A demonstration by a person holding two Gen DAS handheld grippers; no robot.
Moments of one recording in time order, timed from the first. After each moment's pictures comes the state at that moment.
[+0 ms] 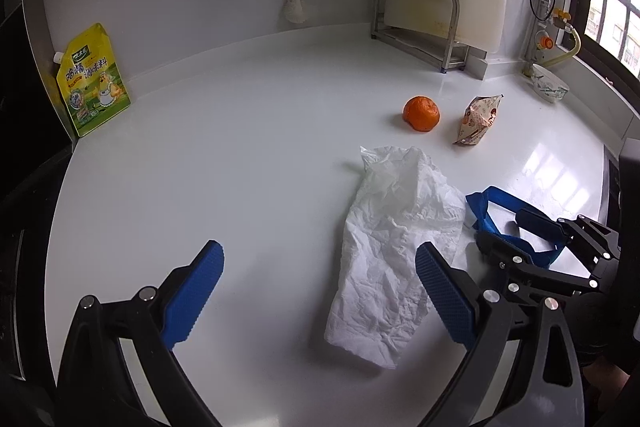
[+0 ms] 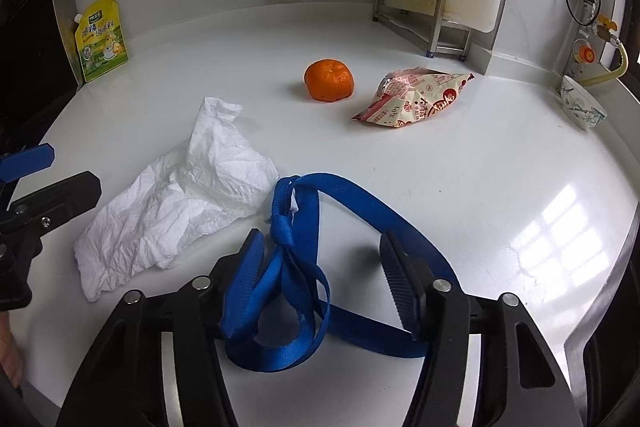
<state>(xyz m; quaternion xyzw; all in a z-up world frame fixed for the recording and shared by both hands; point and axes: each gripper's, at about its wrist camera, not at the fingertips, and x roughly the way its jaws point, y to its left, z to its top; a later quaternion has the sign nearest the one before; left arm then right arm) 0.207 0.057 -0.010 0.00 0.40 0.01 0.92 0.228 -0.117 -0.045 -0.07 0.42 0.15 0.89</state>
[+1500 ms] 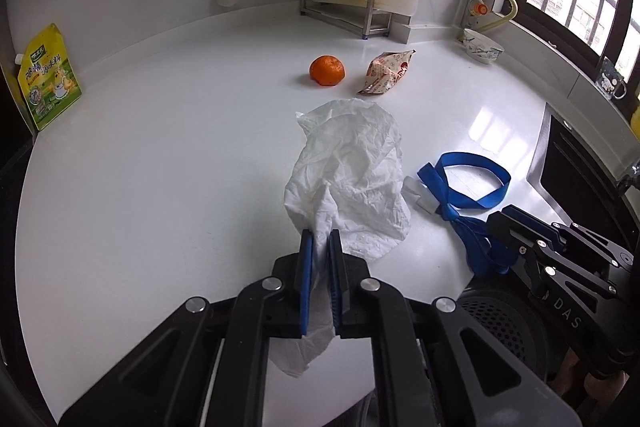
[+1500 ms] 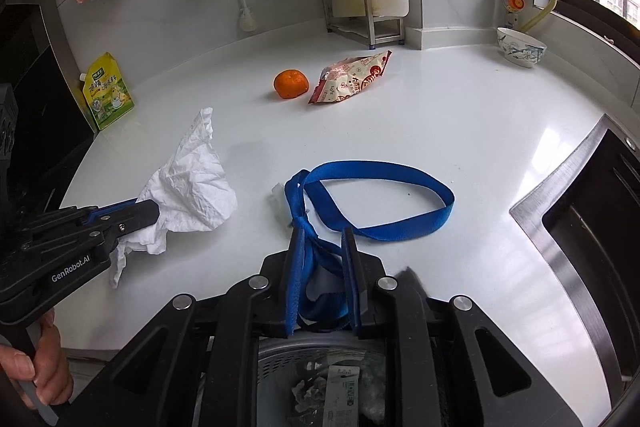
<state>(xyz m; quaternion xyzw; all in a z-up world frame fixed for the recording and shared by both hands) 0.152 0.006 -0.009 0.00 0.43 -0.09 0.90 0.123 -0.174 -0.020 0.03 0.40 0.11 0.91</state>
